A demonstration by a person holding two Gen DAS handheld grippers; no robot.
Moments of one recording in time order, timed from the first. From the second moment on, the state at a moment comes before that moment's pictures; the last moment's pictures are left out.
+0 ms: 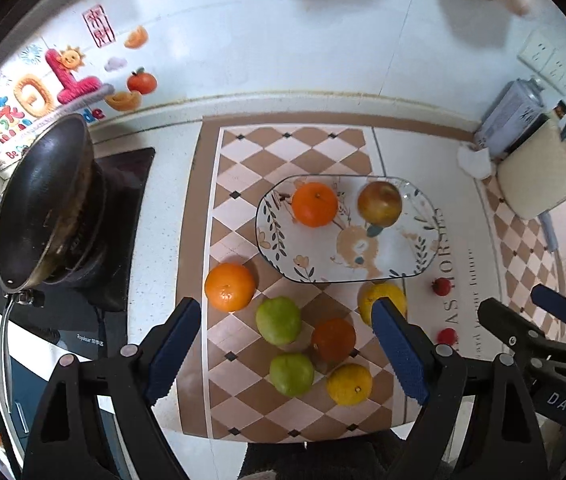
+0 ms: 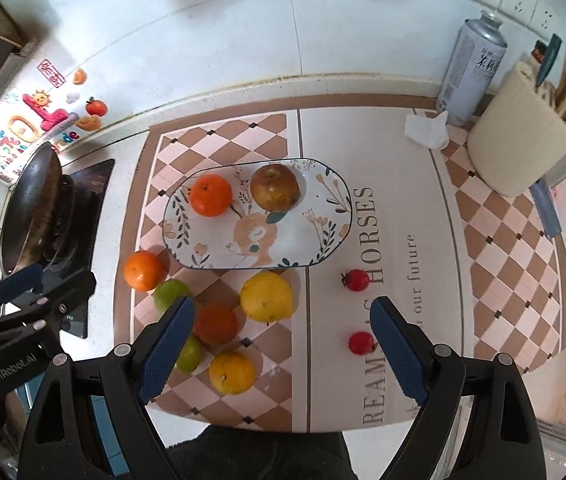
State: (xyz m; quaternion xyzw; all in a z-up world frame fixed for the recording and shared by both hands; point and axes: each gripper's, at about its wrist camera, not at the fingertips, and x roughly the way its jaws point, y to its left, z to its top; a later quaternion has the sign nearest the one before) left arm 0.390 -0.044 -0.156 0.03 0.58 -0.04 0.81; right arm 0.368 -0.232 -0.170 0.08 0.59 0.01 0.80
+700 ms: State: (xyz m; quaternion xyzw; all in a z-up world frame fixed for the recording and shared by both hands) left arm 0.360 -0.023 -0.130 0.01 0.56 -0.03 0.82; right arm 0.341 -0.238 -0.147 0.15 0.57 0.03 0.81
